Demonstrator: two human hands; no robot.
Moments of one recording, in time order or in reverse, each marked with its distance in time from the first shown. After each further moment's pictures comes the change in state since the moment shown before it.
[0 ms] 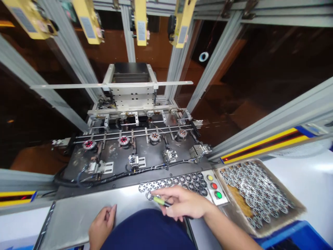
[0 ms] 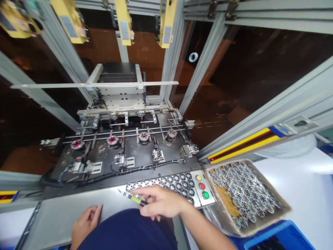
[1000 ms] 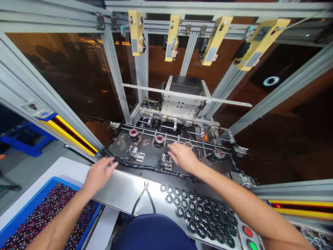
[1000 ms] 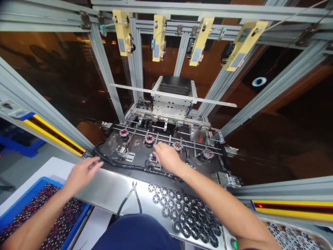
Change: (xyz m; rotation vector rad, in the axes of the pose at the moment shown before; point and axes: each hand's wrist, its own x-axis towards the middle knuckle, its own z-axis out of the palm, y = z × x) left_hand 0.090 0.011 -0.156 0.122 0.065 0.131; right_hand 0.141 -0.103 -0.019 -1.402 0.347 -0.380
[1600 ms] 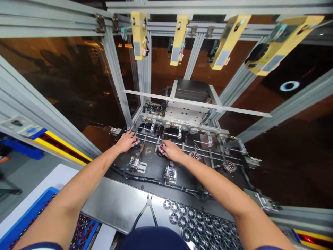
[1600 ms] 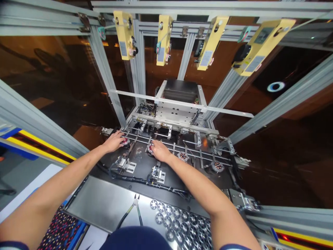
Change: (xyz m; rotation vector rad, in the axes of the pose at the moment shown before) left_hand 0.213 0.000 0.045 0.347 -0.249 0.419; right_hand 0.122 0.064 0.056 -0.121 0.000 -0.196
